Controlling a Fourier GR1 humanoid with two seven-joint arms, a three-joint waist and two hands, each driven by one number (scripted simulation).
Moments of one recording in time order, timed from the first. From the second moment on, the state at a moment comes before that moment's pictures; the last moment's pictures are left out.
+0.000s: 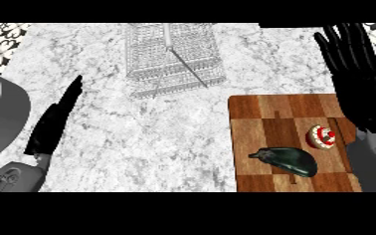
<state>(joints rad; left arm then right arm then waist) -0.16 0.57 -0.30 -1.33 0.18 0.24 -0.08 -0.29 -0.39 0.00 -1.68 -0.44 0.07 -0.13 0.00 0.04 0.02</state>
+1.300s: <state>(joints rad) -0.14 0.33 -0.31 -1.33 0.28 0.10 -0.14 -0.28 -0.82 0.06 -1.63 -0.20 0.34 0.16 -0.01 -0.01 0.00</state>
